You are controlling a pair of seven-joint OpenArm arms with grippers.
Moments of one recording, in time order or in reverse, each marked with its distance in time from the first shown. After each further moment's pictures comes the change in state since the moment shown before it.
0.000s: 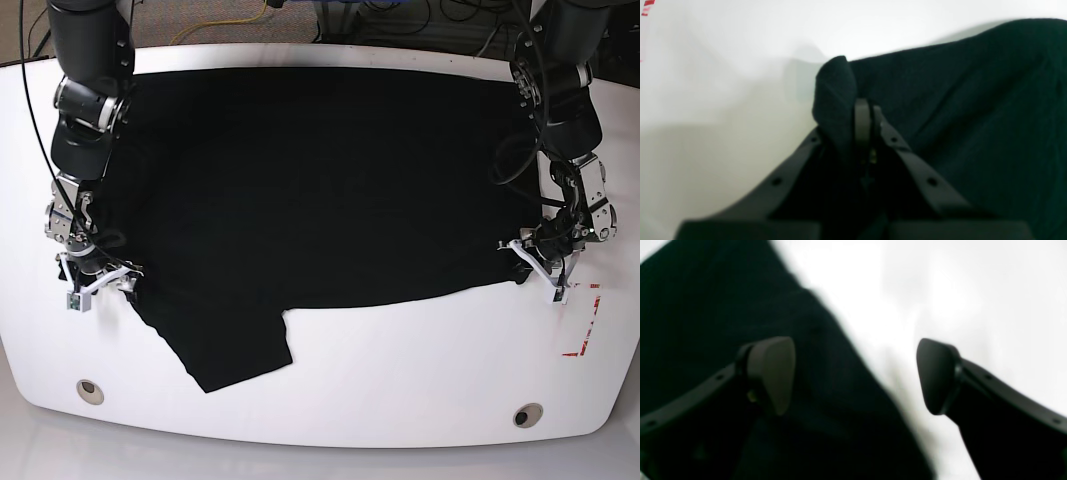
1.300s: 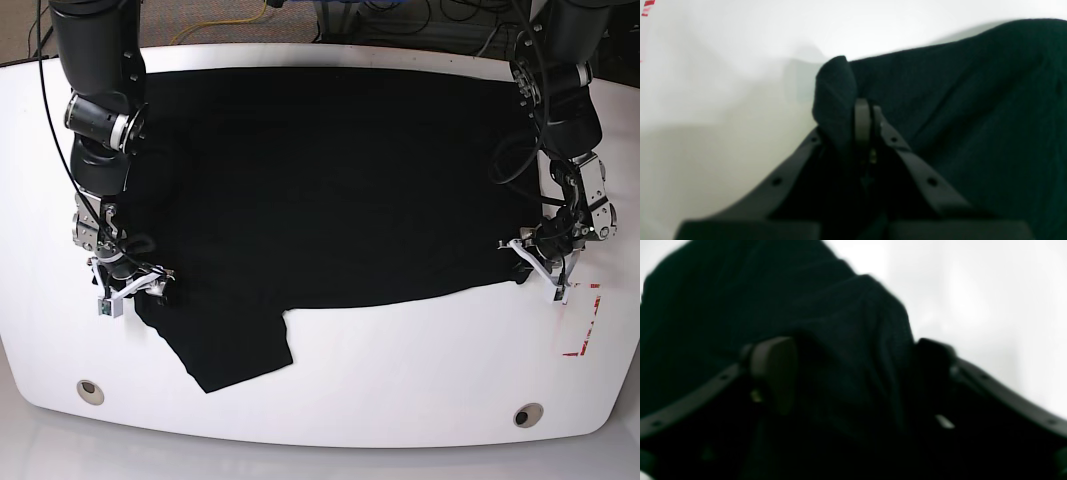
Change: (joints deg) left arm 0.6 0.0 0.0 0.1 -0.3 0.0 -0.7; right arm 2.8 -5.4 0.0 -3.1 -3.4 2.3 -0.5
